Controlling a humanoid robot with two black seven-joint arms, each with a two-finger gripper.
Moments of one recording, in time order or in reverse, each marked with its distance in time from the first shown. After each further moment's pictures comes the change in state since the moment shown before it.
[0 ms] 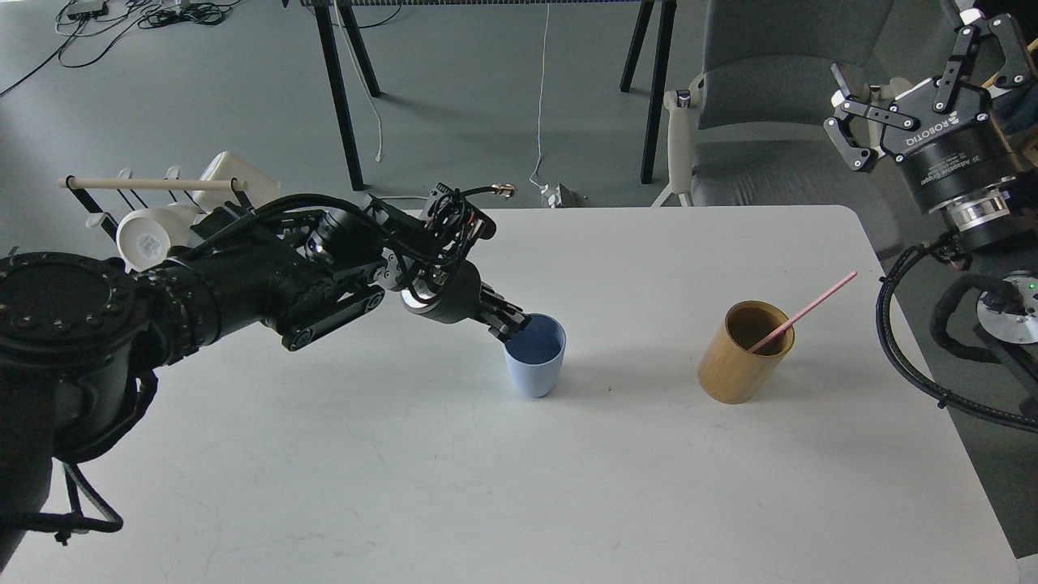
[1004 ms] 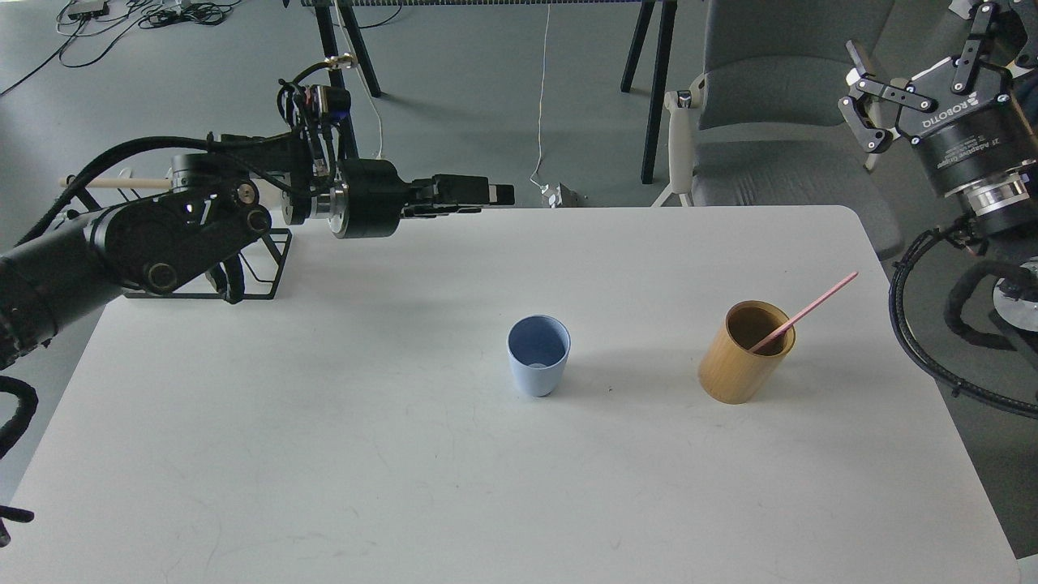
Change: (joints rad) left arm 0.100 0.380 -0.452 -0.264 -0.442 -0.067 0.000; right arm 0.015 -0.051 0.020 0.025 -0.013 -0.003 0.000
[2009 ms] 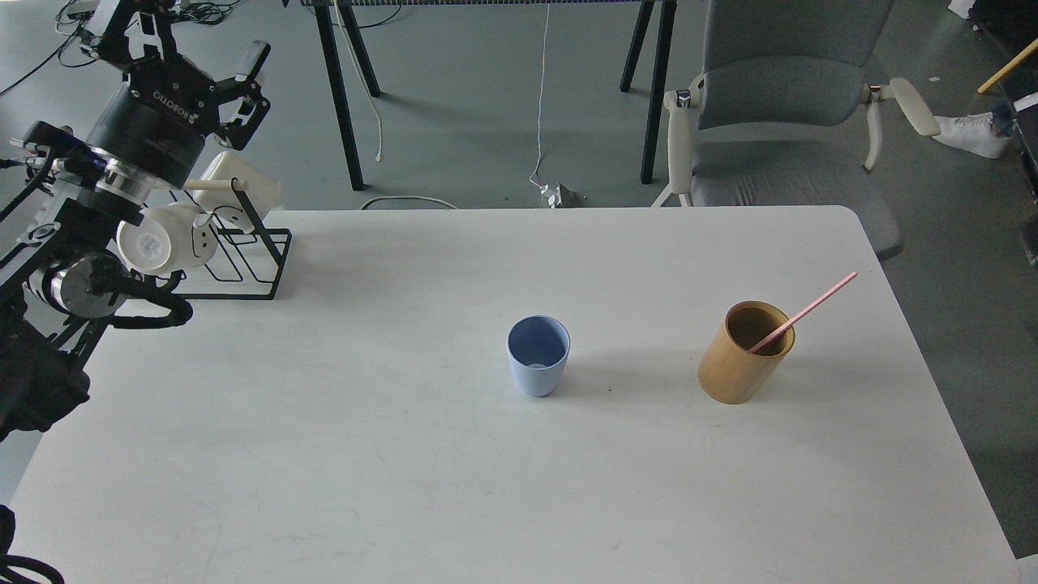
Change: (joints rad) left arm 0.452 0.080 -0.699 -0.078 -0.707 0.000 0.000; right arm -0.365 -0.289 -0.014 0.300 -0.911 -0.974 0.000
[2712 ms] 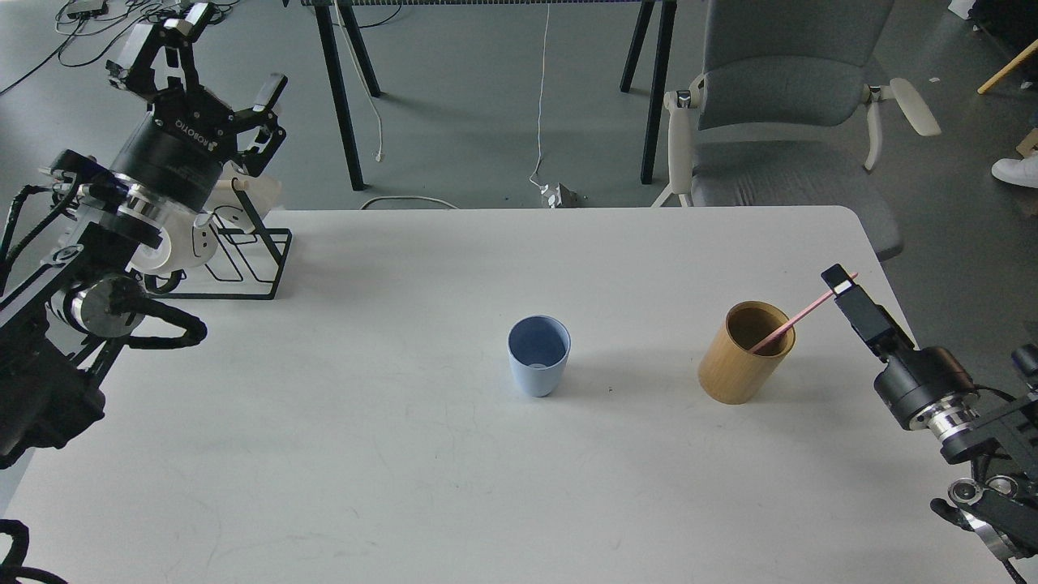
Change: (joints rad) left arm 0.034 -0.027 0.006 0.019 0.004 0.000 0.000; right arm -0.020 0.220 -0.283 -0.137 -0.097 0.000 0.000
